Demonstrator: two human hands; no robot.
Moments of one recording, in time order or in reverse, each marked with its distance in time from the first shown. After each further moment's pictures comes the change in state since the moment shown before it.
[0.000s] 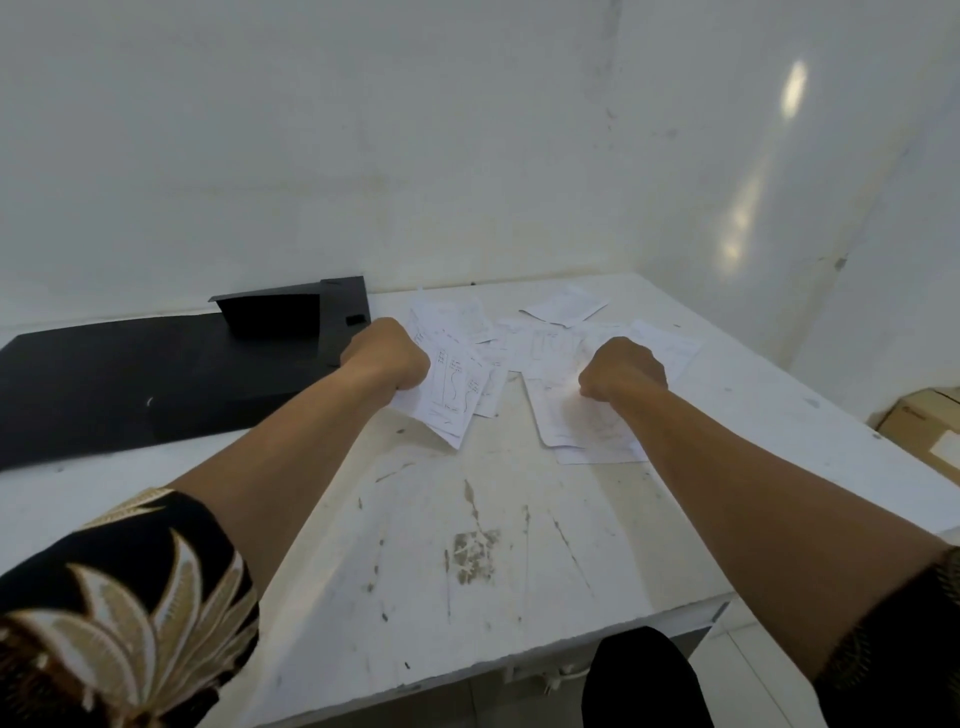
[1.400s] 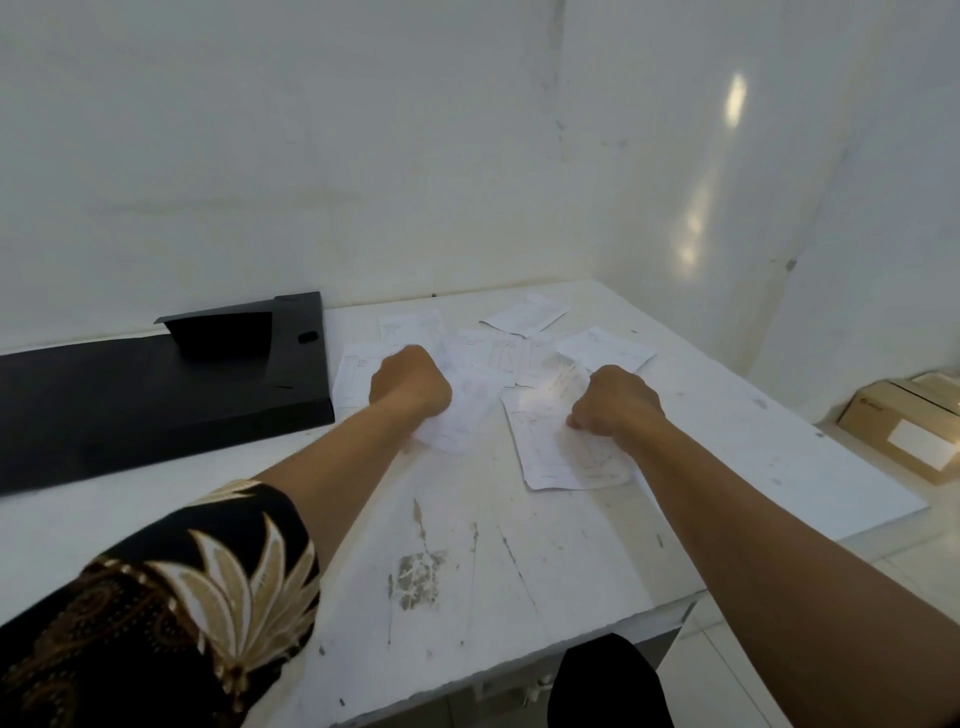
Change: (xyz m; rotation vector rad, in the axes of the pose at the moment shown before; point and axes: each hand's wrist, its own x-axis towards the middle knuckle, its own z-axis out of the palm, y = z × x) left_hand -0.005 0.048 0.065 0.176 0.006 0.119; right_hand -0.006 0.048 -0.021 -0.057 -0.090 -0.059
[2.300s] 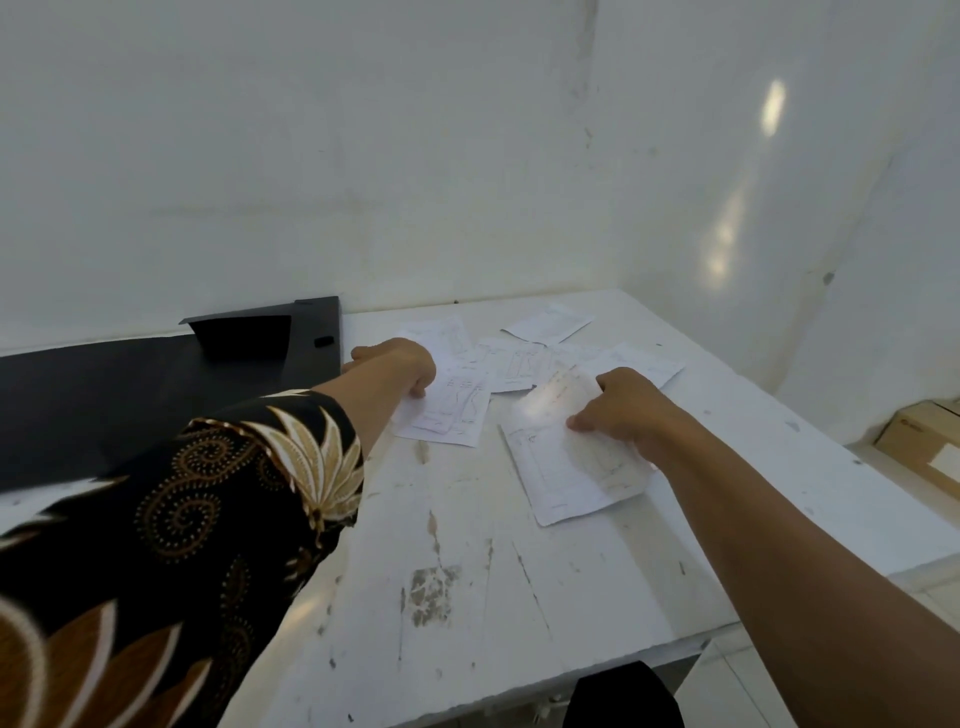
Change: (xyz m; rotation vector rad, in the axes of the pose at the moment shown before) left_hand 0.107 -0.023 0.007 0.553 -0.320 -0.191; right_hand 0.001 -0.010 -0.010 0.229 -0.154 -0.109
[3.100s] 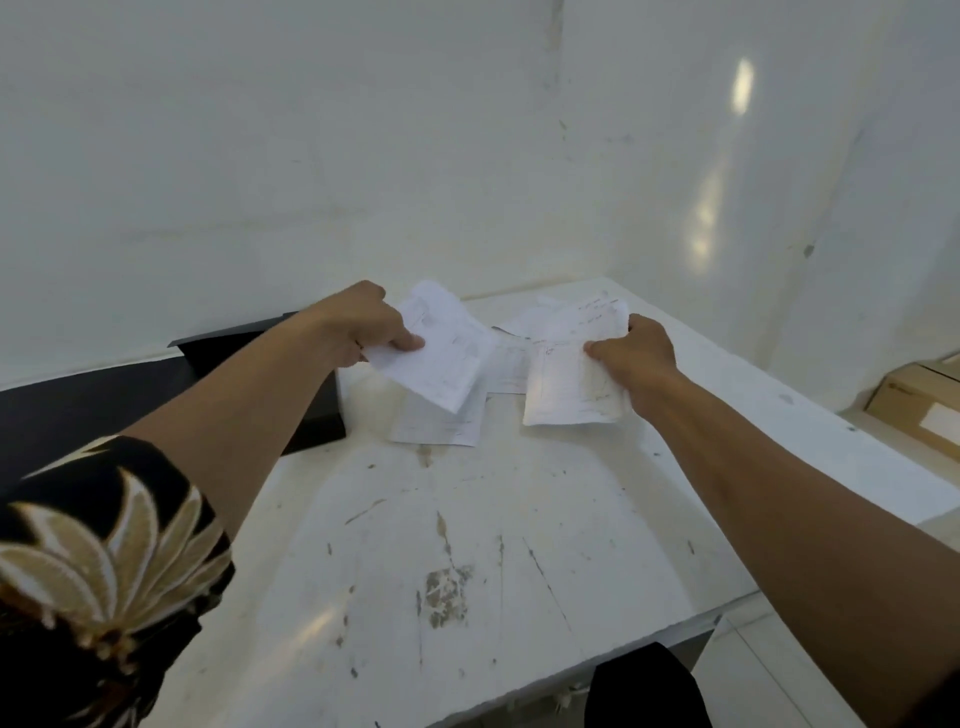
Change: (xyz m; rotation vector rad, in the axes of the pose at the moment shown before) left_hand -0.093 -0.058 -0.068 -1.066 -0.020 0.340; right_hand 0.021 -0.004 -0.010 0.556 0.355 0.013
